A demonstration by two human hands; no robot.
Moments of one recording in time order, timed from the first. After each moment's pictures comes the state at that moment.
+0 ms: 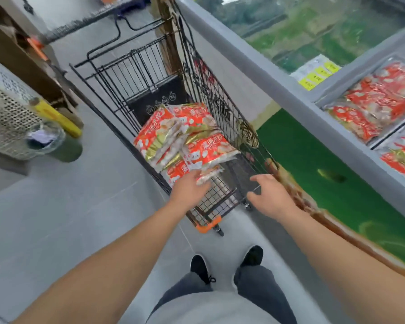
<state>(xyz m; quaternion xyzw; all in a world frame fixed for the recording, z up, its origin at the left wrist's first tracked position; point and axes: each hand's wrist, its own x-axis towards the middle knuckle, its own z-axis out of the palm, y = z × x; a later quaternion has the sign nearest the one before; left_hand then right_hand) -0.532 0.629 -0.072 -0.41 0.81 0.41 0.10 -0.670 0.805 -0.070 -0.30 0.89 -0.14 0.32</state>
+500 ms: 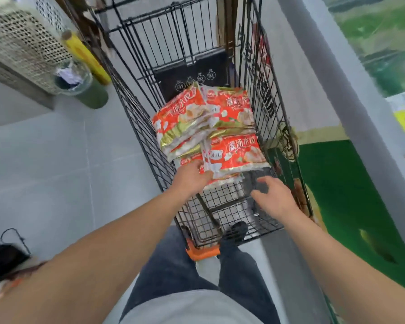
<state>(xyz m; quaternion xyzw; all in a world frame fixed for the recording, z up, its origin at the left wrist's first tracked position) -0.602 0.536 -0.134 -0.54 0.72 0.43 0.11 -0.769 0.684 -0.146 -0.33 0.84 -0.11 0.43</state>
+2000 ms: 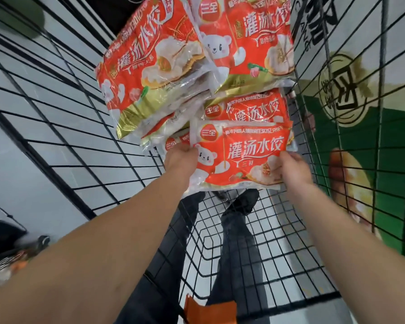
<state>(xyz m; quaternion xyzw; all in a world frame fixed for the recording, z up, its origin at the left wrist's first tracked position) -0.626 0.449 -0.383 -0.75 0.41 0.51 0.08 -0.811 0.599 -0.387 0.16 0.83 -0.27 0.45</state>
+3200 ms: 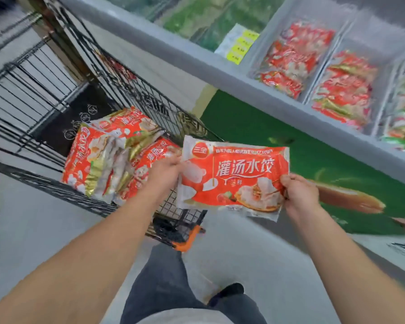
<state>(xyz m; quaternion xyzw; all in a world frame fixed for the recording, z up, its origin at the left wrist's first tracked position) -0.629 0.596 -0.130 -0.35 0.66 0.65 0.10 -0.676 0.888 -0.109 0.36 0.65 -0.65 0.14</state>
